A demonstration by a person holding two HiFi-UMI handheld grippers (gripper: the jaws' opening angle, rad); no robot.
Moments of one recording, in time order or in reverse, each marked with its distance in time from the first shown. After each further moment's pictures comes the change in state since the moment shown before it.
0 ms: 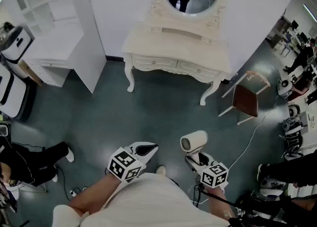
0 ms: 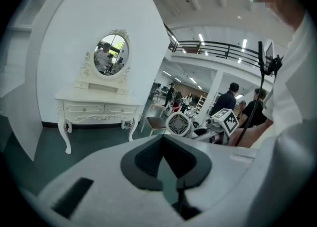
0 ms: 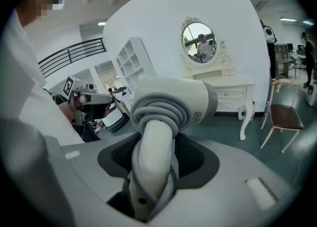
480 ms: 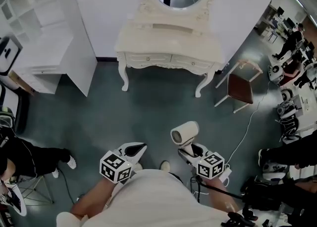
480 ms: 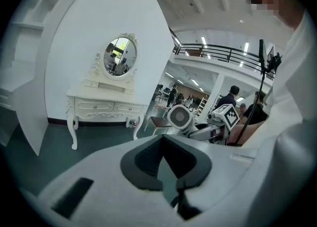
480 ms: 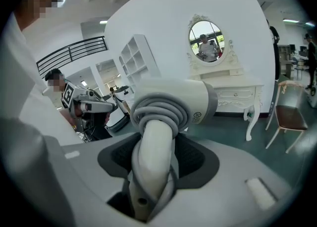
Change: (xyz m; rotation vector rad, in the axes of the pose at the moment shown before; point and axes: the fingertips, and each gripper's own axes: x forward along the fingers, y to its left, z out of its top) left arm -0.081 0.048 -0.031 -0.042 -0.023 0.044; right arm 0.055 0.073 0.016 -0.023 0.018 0.035
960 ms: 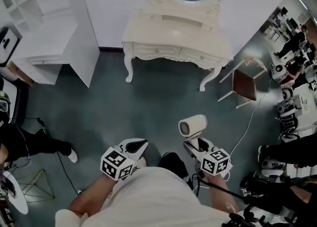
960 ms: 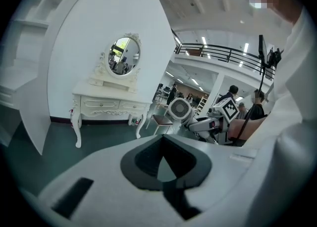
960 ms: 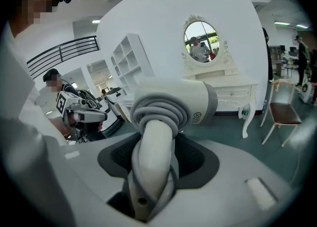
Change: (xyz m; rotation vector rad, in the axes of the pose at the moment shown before) left arm -0.042 0.050 -0.020 -0.003 0.010 -0.010; right arm 0.041 0.023 0.015 0.049 -0.019 -0.090
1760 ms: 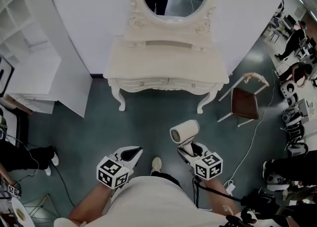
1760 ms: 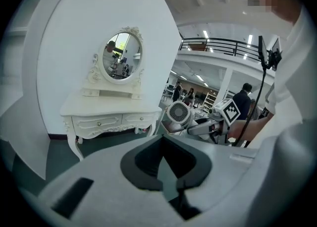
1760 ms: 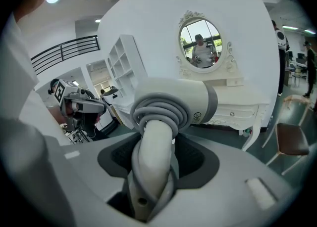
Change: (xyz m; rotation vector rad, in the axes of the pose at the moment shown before) left arm 0.170 0.098 0.156 0.061 0.030 0.065; right arm 0.088 -0.181 0.146 -0.072 -0.009 0.027
